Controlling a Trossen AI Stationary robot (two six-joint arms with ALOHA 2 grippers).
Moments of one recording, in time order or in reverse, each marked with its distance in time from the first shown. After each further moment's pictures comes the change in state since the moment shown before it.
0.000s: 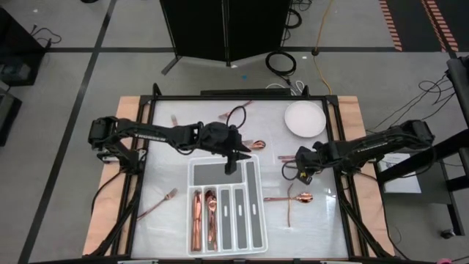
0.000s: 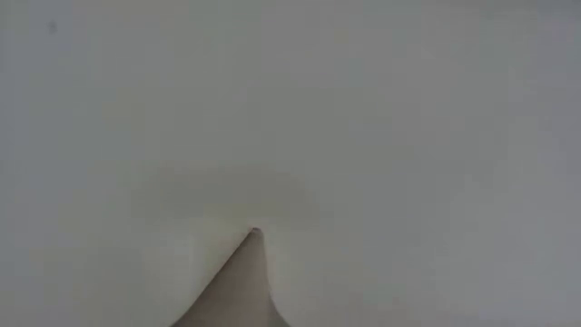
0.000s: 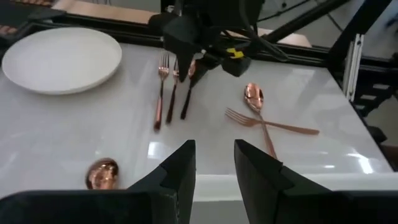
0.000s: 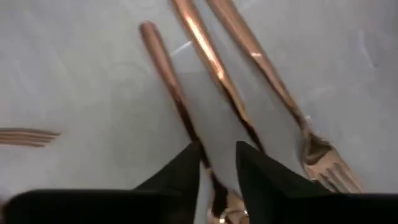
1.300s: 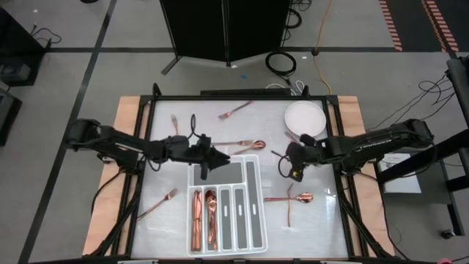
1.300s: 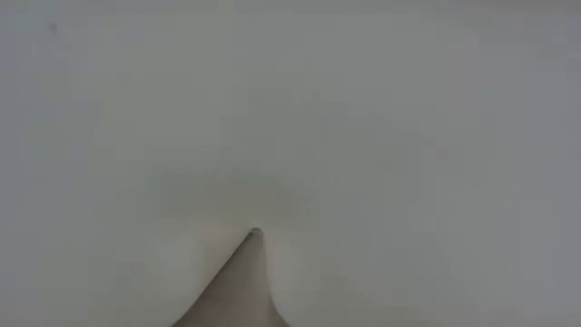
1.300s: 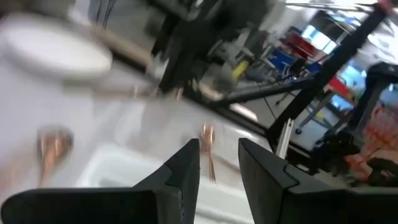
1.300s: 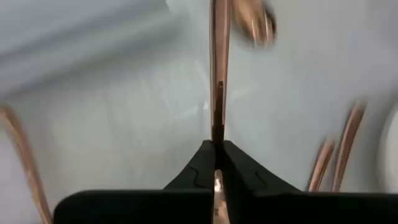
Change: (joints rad) left arm -0.082 -0.253 -0.611 0.724 -0.065 -0.448; right arm 0.019 0.019 0.217 0.083 0.103 -0.236
